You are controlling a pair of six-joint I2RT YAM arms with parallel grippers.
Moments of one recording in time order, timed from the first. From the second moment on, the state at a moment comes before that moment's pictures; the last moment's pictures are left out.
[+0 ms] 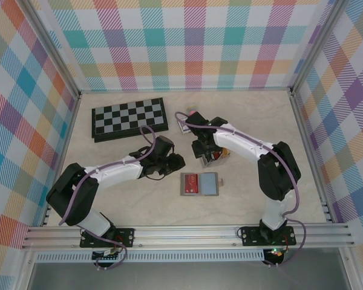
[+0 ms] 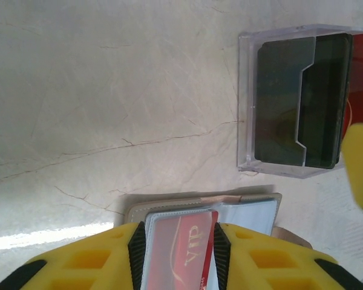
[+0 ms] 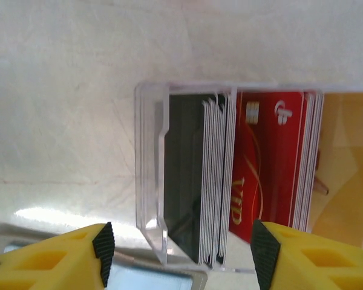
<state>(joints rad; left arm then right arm) -0.69 1.54 0.85 -0.21 0.16 -1.02 0.70 1.86 1.49 -0.96 0.24 0.37</state>
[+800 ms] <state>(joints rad) -0.68 1.55 0.85 -0.21 0.17 -1.02 0.69 2.01 1.56 -1.02 0.36 0.37</state>
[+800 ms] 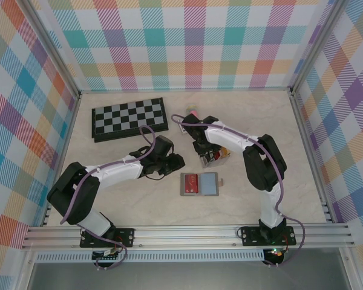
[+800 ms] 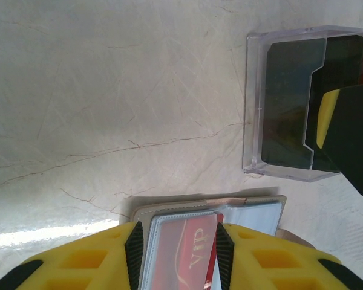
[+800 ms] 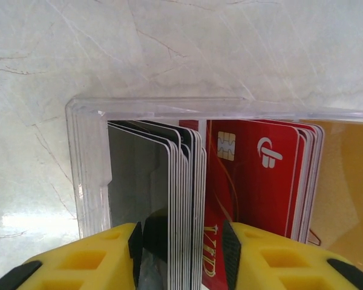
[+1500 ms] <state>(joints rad) -0.68 1.56 0.85 -0.21 0.19 -1.02 0.69 1.98 1.56 -1.02 0.40 0.36</state>
